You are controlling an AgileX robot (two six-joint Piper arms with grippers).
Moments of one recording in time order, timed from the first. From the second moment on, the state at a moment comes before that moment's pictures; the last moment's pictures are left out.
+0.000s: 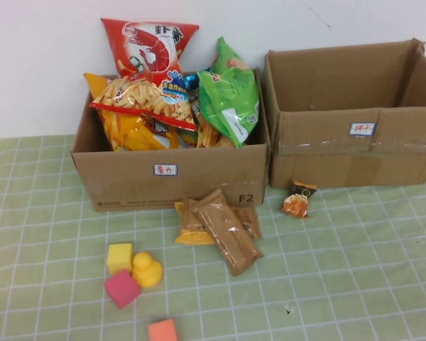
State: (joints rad) right arm 0.59 0.54 -0.31 -0.49 0.60 0.42; left arm -0.06 -0.01 -0.01 0.23 0.49 -0.43
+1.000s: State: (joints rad) right arm 0.59 0.54 -0.31 -0.49 0.60 0.42; left arm -0.07 -0.01 0.01 -0.07 0.40 0.01
